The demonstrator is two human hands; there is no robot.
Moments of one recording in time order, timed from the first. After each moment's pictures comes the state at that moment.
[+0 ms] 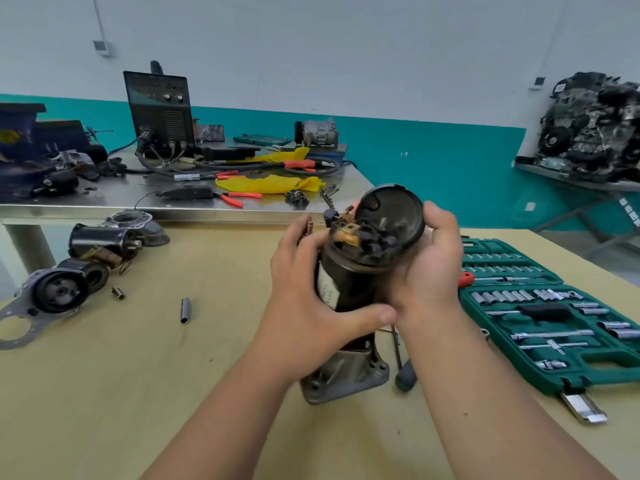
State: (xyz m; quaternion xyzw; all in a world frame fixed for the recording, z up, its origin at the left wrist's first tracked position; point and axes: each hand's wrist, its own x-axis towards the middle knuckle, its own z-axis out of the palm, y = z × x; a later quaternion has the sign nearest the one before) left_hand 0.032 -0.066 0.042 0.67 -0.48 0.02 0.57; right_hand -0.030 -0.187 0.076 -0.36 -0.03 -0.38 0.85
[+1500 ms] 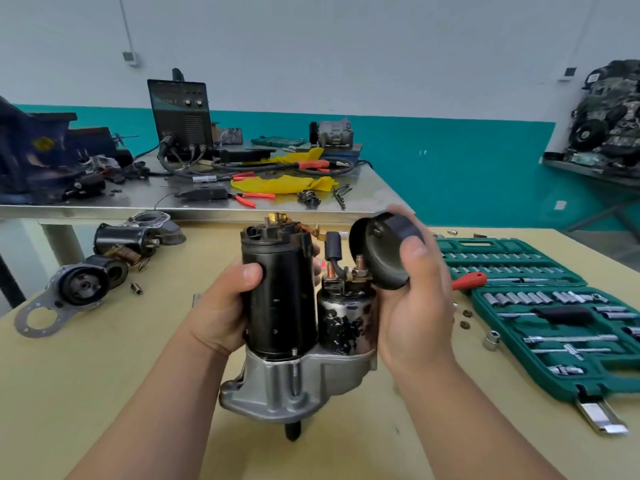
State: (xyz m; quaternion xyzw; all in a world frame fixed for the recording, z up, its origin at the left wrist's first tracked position) left_hand 0.091 -0.043 0.039 0.27 -0.48 -0.45 0.70; right_hand -0.049 -0.161 0.046 -0.53 -0.02 -0.52 0.67
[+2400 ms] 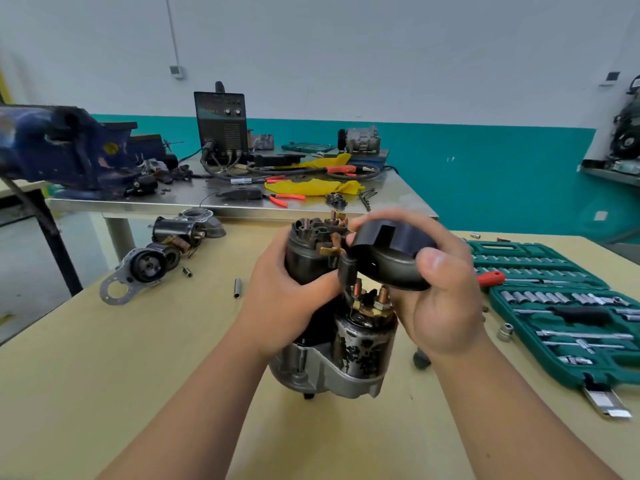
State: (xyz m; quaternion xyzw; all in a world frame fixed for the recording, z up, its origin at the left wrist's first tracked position) left_hand 0.025 -0.010 0.054 0.56 -0.46 -0.01 0.69; right_hand -0.079 -0.135 0.075 -0.61 -0.21 -0.40 0.65
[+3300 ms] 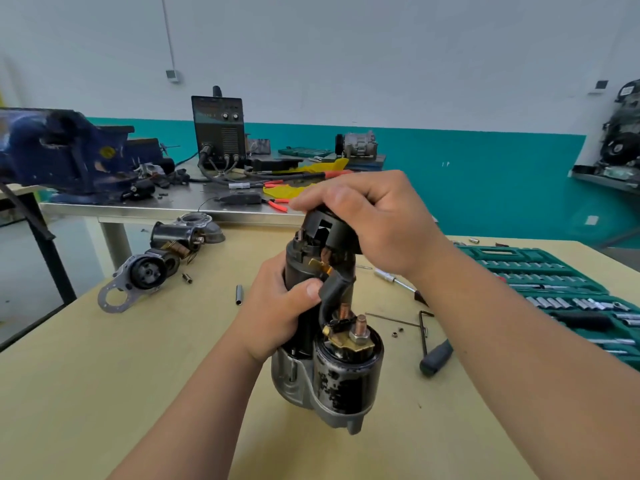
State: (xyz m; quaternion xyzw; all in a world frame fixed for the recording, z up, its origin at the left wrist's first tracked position) left_hand 0.049 -0.004 0.049 0.51 -0.50 -0.12 0.69; right_hand -0.039 -0.128 0.137 -0.85 -0.15 -0.33 0.39
